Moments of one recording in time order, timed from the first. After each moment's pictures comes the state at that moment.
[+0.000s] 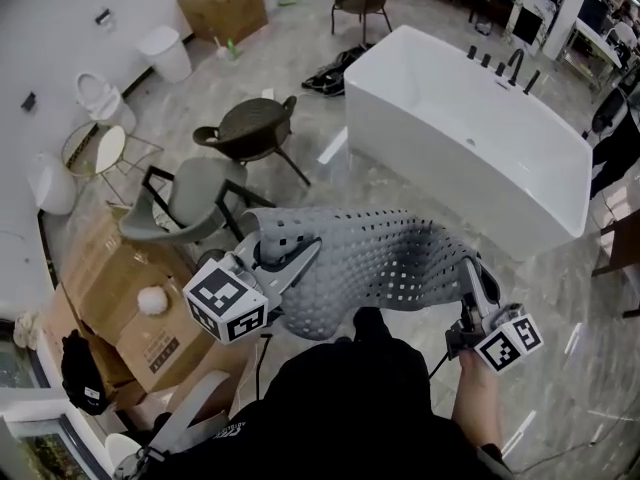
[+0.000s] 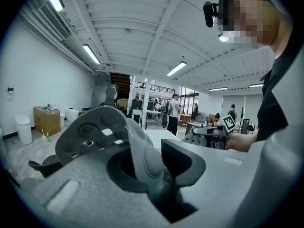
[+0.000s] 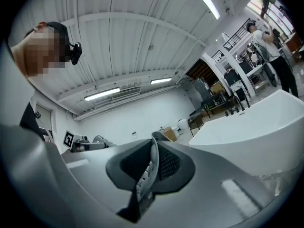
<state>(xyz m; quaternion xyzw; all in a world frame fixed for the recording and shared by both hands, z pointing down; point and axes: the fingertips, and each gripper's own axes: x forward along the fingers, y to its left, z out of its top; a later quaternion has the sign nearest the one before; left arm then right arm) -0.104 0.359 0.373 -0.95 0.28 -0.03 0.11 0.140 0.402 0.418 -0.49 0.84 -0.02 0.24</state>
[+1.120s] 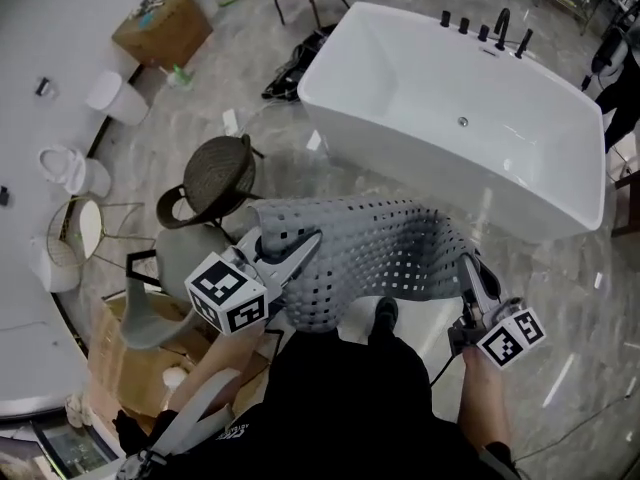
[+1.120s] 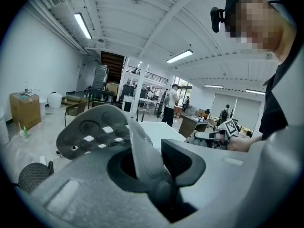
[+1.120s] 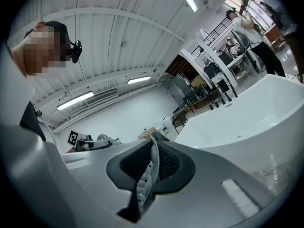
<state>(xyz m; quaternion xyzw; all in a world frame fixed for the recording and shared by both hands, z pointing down) 0.028 0.073 0.294 -0.97 0.21 -0.11 0.05 0.247 0.162 0.378 -0.55 0.78 -0.11 0.28</state>
